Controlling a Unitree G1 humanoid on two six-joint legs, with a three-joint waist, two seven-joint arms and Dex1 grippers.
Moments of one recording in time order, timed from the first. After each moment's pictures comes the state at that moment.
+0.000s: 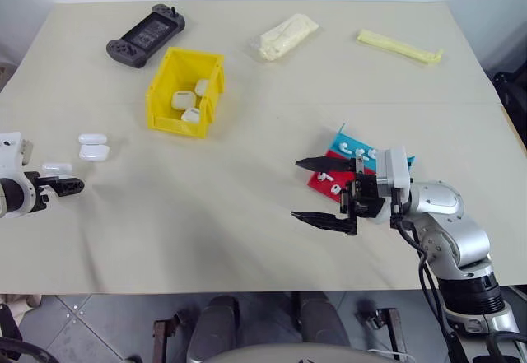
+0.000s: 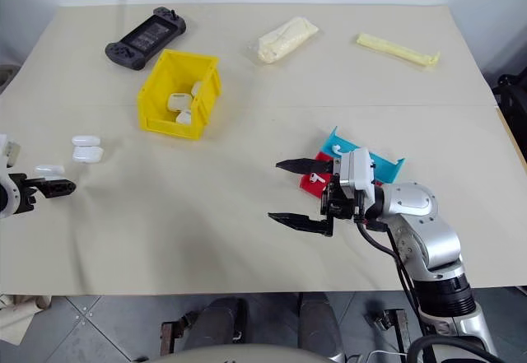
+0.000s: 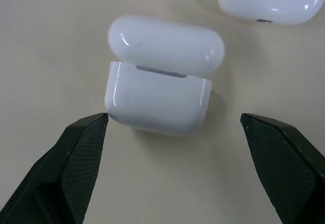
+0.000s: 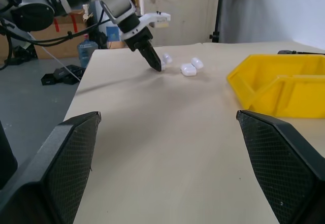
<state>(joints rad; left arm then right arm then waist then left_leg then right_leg) -0.43 1.05 0.33 0.22 -0.42 1.33 -0.36 -0.28 -0.54 0.03 -0.29 0.61 0.23 1.15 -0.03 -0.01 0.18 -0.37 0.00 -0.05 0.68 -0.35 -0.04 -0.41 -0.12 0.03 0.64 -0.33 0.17</state>
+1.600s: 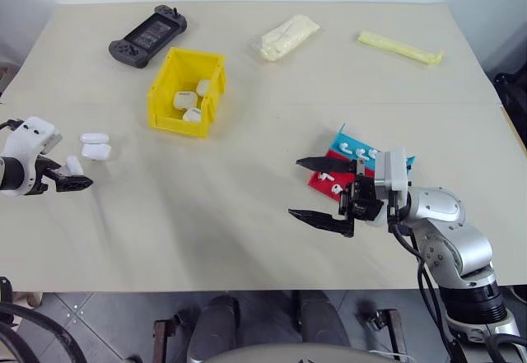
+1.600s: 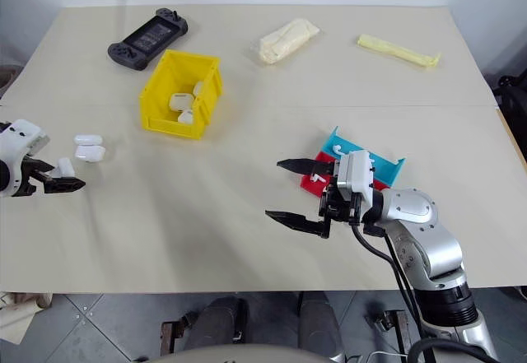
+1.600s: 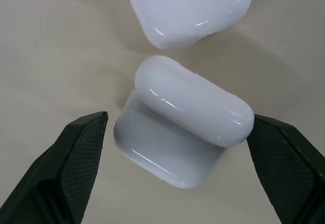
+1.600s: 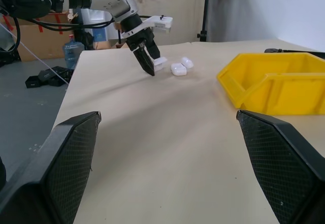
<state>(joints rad) -0.67 1.14 -0.10 0.70 -0.07 0.57 -0.95 -0.24 -0.55 0.03 -0.35 0.61 0.25 1.07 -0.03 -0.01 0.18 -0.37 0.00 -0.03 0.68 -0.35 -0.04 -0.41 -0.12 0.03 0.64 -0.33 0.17</state>
